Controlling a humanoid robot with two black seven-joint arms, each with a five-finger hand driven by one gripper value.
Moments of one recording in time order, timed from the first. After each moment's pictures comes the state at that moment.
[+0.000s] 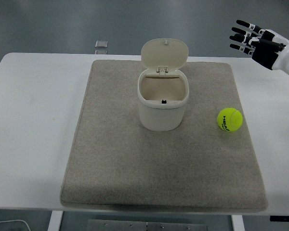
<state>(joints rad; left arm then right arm) 0.04 0.00 -0.28 -0.08 0.18 -0.10 -0.01 1.01 -0.52 0.47 0.74 0.00 0.38 0.02</state>
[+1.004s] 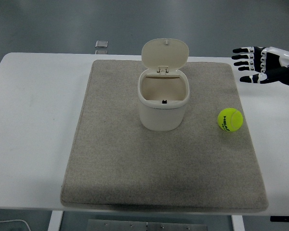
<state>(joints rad) 0.04 0.00 -0.28 -0.08 0.18 -0.10 -0.01 0.94 -0.76 0.47 0.99 -0.63 0.55 0.20</state>
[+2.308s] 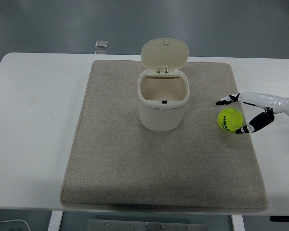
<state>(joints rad) 0.04 0.00 -0.28 -0.08 0.18 -0.10 -0.01 0.89 -0.81 0.35 1.23 -1.40 0.27 0.35</state>
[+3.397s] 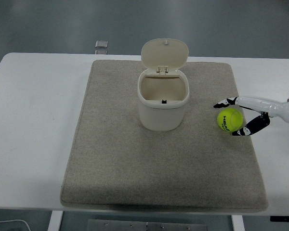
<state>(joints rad) 0.04 0.00 -0.28 -0.08 0.18 -0.10 -0.01 0.86 -0.77 0.35 1.20 -1.43 0.23 0.35</state>
